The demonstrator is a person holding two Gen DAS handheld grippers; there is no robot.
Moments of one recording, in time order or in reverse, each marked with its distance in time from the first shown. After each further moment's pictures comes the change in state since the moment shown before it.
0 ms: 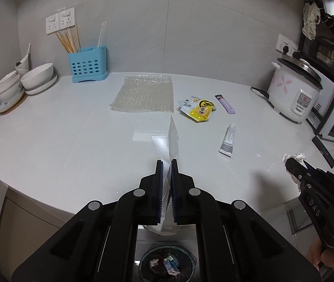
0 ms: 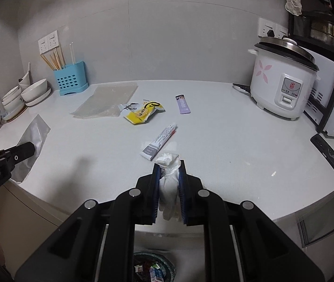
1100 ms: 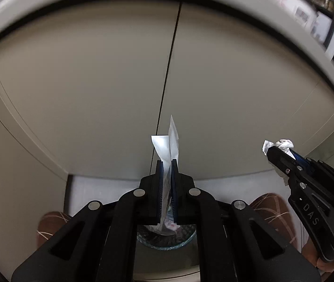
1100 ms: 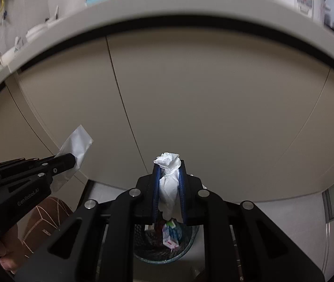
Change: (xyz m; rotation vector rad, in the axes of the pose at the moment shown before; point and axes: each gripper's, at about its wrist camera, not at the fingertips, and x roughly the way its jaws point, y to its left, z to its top) left arm 0.097 0.027 -0.308 -0.038 0.244 -0.071; right arm 0.054 0.046 -0.295 -0.037 0.166 0.124
